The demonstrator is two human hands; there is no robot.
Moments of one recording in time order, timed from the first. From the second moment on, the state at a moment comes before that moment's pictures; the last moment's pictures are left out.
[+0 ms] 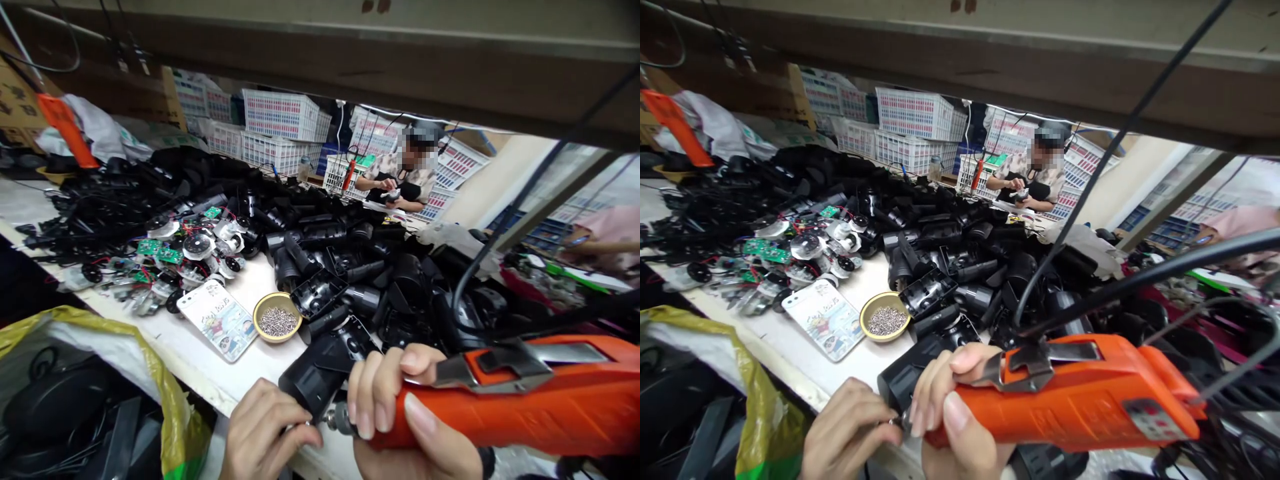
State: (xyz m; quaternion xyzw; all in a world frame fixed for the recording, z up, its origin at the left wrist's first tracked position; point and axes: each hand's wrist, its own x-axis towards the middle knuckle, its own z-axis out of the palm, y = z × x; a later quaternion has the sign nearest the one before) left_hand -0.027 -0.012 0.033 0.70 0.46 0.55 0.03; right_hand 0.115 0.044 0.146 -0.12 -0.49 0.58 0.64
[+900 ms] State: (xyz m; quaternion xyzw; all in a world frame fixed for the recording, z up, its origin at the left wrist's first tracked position) left_hand -0.012 0.004 0.043 0.69 0.54 0.49 -0.01; right_hand 0.105 0.072 0.158 -0.17 -0.44 0.55 0.69
